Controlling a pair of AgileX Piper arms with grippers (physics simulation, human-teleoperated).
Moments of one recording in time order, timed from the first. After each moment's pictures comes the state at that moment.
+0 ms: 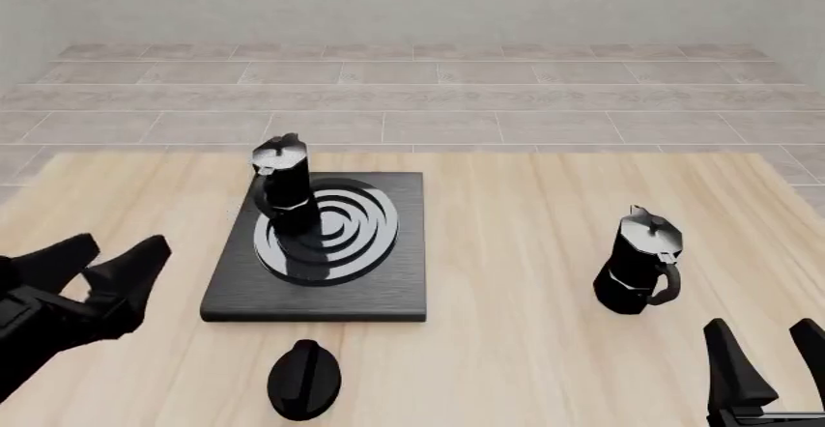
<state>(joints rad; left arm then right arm) -0.22 0.50 -0.44 0.22 -0.17 0.00 0.00 0.00 0.00 0.00</state>
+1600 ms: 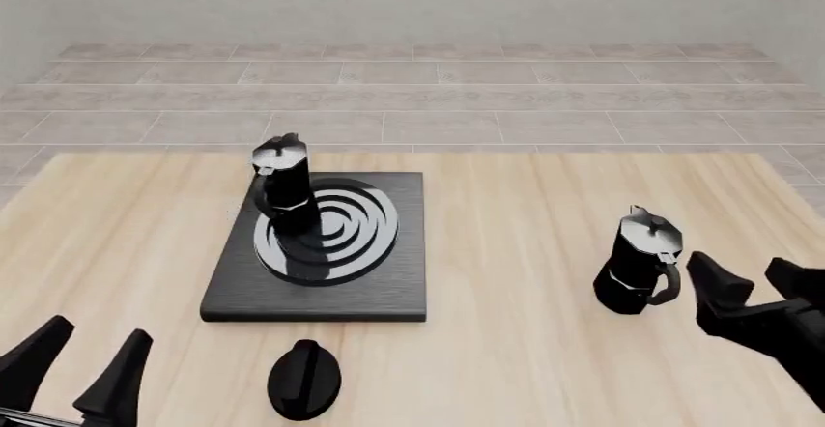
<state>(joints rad) -0.17 0.00 0.00 0.00 0.01 -0.03 0.56 -0.33 0.11 0.06</state>
